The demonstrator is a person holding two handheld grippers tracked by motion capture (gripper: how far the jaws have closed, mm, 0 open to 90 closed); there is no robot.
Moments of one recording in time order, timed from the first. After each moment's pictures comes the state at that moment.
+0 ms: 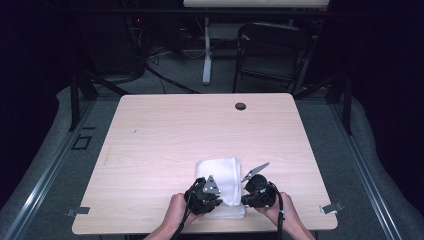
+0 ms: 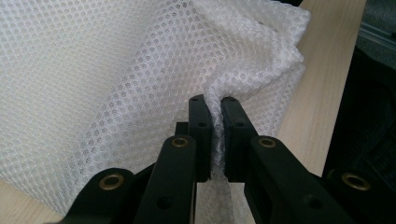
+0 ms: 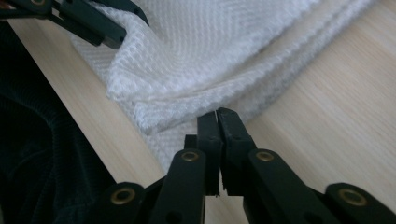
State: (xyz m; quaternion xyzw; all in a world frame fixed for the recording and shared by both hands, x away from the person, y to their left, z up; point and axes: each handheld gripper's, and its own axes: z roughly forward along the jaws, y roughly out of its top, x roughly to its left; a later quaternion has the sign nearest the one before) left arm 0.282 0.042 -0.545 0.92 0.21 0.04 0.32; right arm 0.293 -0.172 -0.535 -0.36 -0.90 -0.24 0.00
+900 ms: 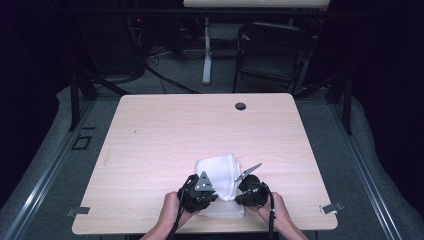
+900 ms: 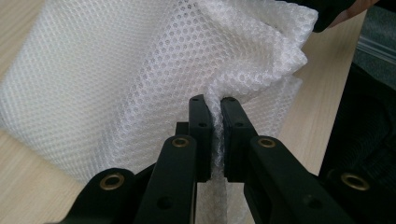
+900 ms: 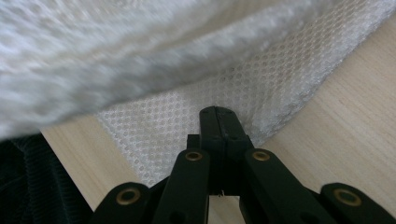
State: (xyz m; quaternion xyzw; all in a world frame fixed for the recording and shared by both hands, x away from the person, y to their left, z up) left arm 0.279 0.059 -0.526 0.91 0.23 0.07 0.35; right arm 0.302 -0.158 -0.558 -0.38 -0.89 -0.24 0.01
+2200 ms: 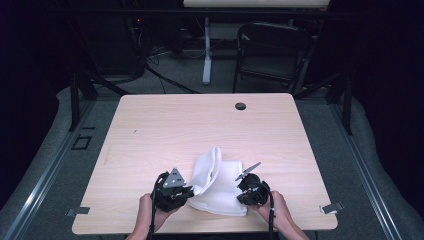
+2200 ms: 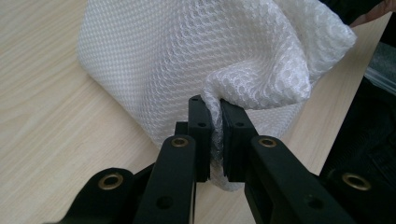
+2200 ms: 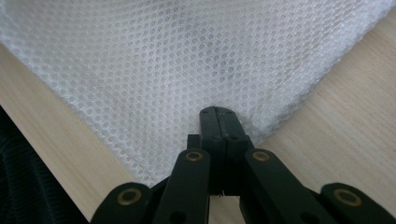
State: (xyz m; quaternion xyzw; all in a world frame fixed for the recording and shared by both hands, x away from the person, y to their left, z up) left arm 0.272 0.121 -0.513 0.87 0.30 0.09 0.38; right arm 0.304 -0.158 -0.553 -0.39 -0.90 -0.20 -0.01
